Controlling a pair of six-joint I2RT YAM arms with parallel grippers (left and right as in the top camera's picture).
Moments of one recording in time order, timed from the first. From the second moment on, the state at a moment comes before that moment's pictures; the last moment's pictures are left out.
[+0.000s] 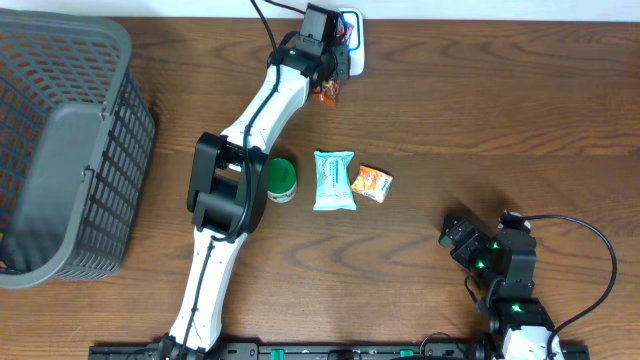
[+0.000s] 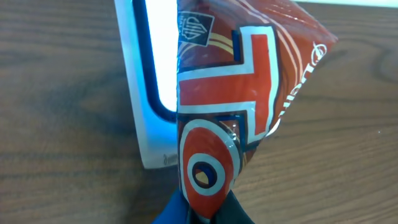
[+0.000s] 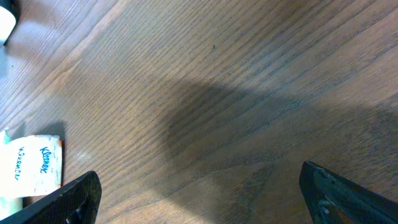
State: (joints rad) left arm -0.38 2.48 2.16 -0.51 0.08 -0.34; right arm -0.03 0.85 0.08 -0.01 -0.07 0.68
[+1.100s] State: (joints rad) left arm -0.68 2.48 2.49 -1.02 0.42 -0.29; right arm -0.09 0.67 1.07 -1.20 0.12 0.59
